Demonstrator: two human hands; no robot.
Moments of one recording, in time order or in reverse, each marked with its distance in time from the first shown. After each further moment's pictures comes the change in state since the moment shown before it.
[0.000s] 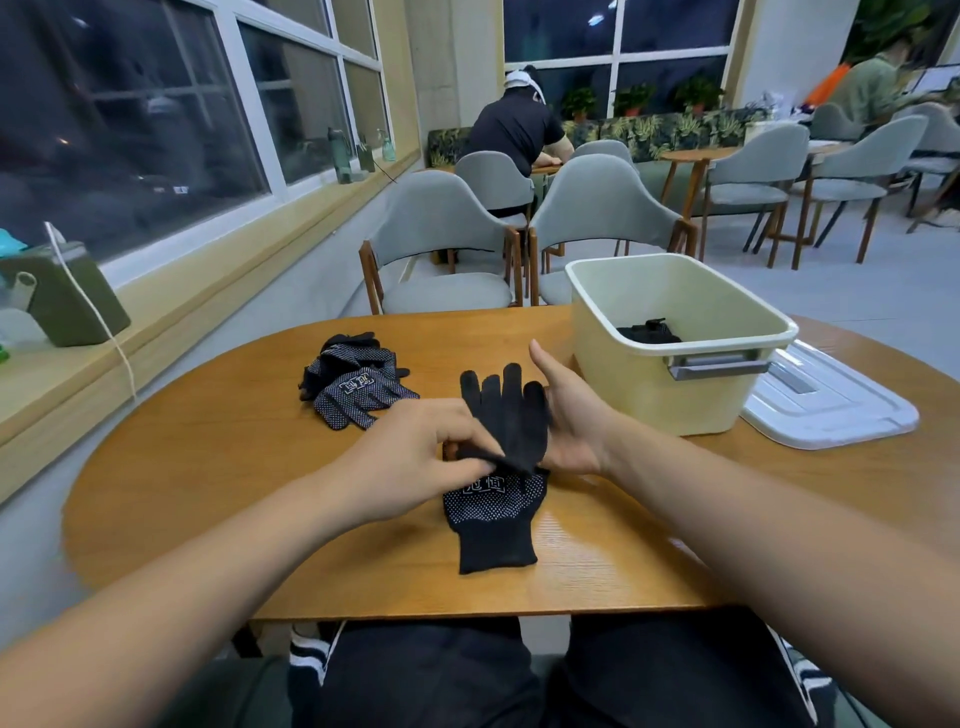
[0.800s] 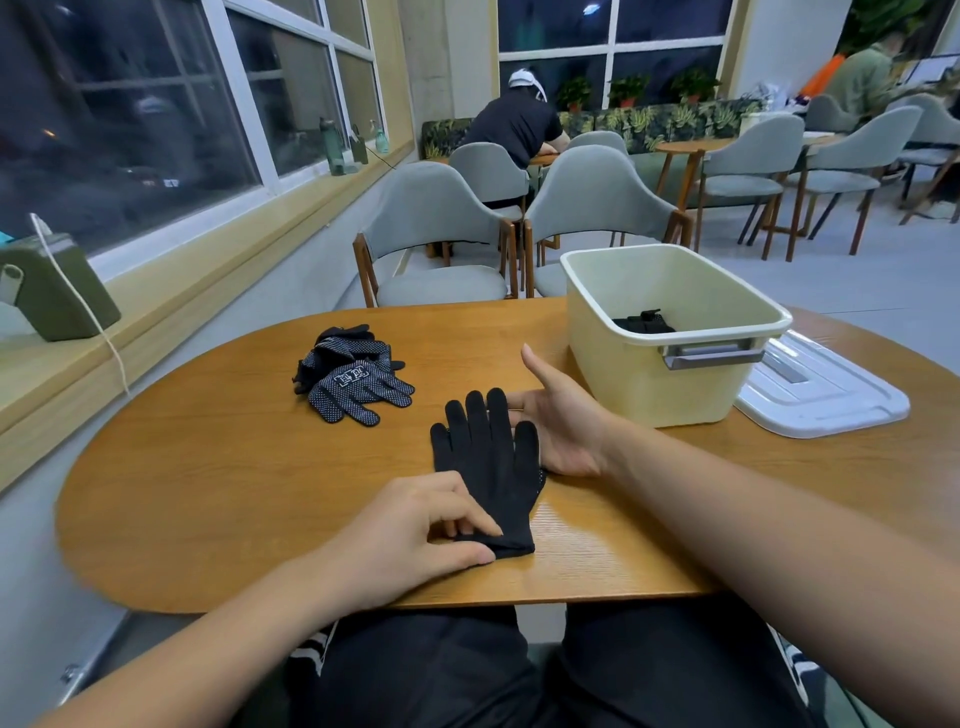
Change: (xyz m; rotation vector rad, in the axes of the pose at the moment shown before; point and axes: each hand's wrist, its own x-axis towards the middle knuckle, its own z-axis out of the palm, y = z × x) left_hand -0.055 0.001 0.041 -0.078 -0.125 -0.118; right_hand 0.004 0.009 -0.014 -0.150 0.001 -0.019
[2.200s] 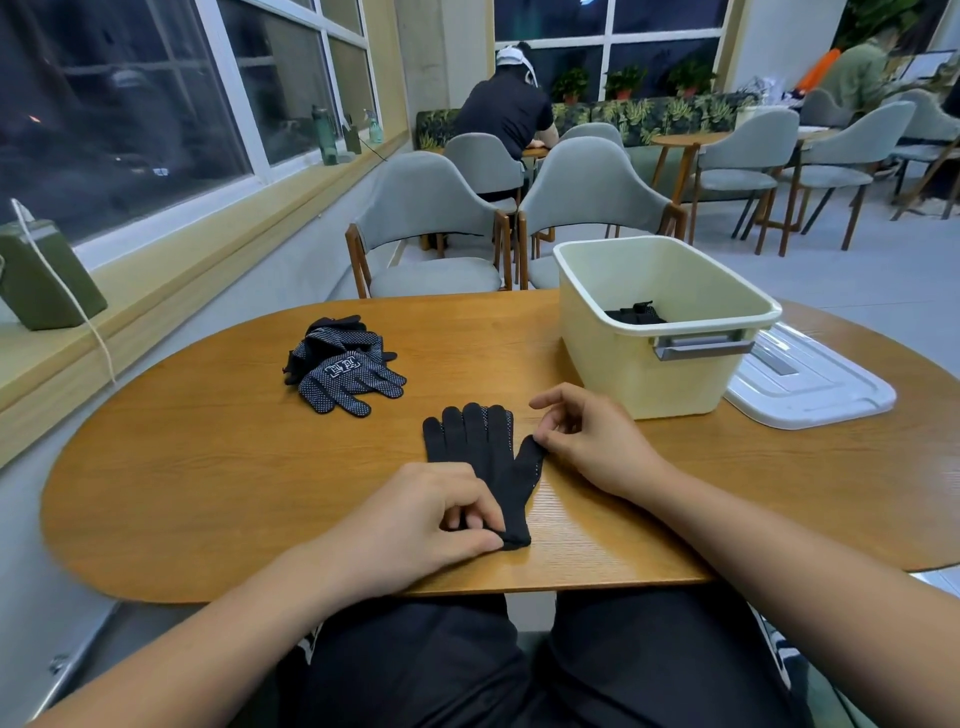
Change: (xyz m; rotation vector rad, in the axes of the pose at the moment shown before) left_hand 0.010 0.011 0.008 0.033 -0.007 0.058; right_hand -0.056 0.034 -0.023 -1.043 0.566 -0.501
